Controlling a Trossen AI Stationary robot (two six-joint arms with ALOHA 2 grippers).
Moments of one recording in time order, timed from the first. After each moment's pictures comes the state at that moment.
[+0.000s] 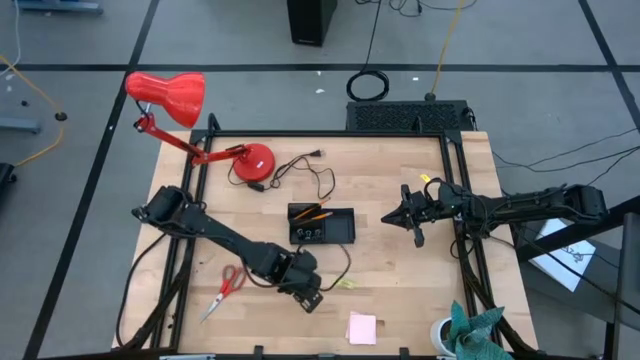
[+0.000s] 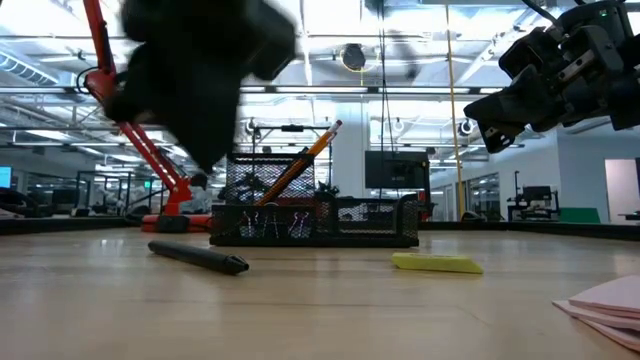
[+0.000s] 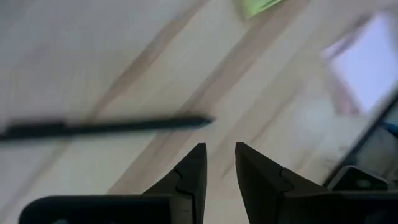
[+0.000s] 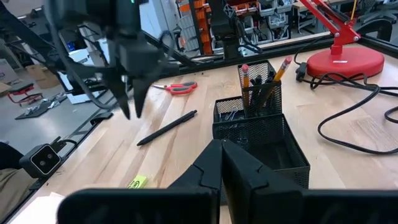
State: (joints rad) left arm -0.43 1.92 1.39 -0.65 0.03 -1.24; right arm -0.14 0.79 0.06 0.57 -0.29 0.20
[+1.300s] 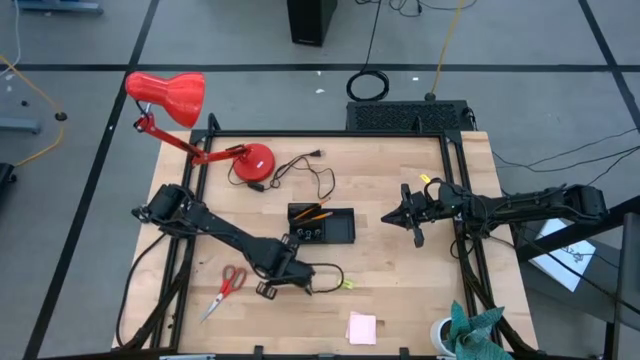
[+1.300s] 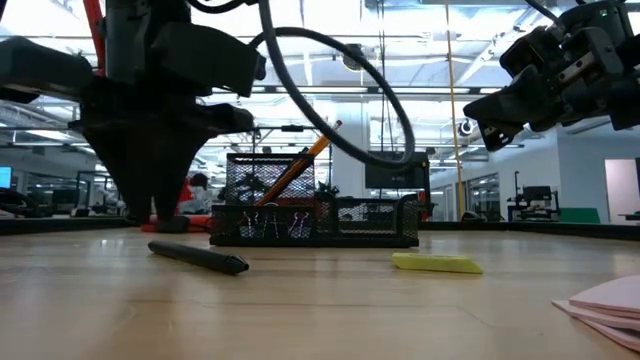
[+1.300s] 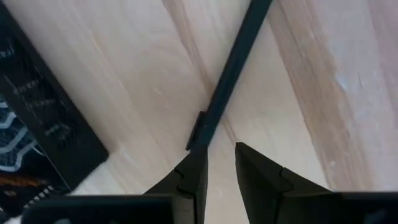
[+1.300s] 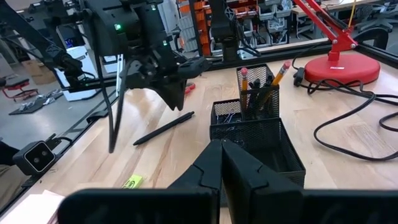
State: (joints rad) left arm -0.39 1.92 1.33 -0.93 -0.07 0.06; right arm -0.14 0.79 0.06 0.58 -0.28 0.16
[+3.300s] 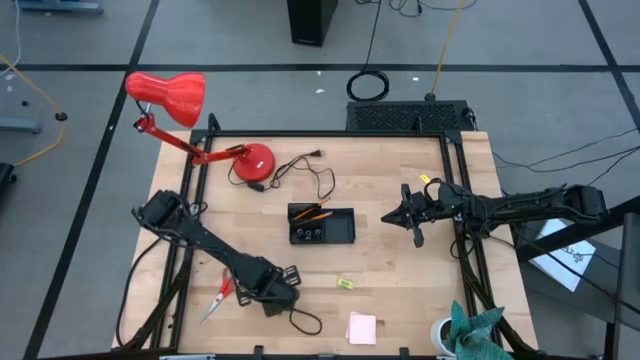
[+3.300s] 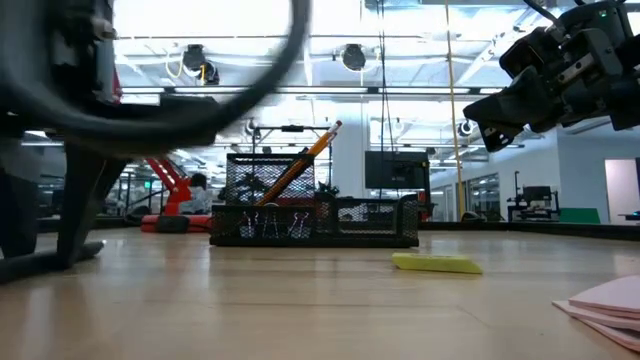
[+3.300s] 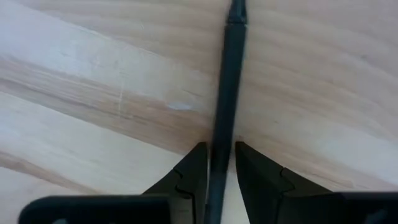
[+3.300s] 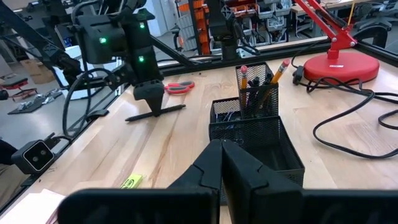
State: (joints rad) left arm -0.53 1.92 1.21 -0.77 0.01 0.68; right arm -0.14 0.79 0.06 0.57 -0.28 0.16
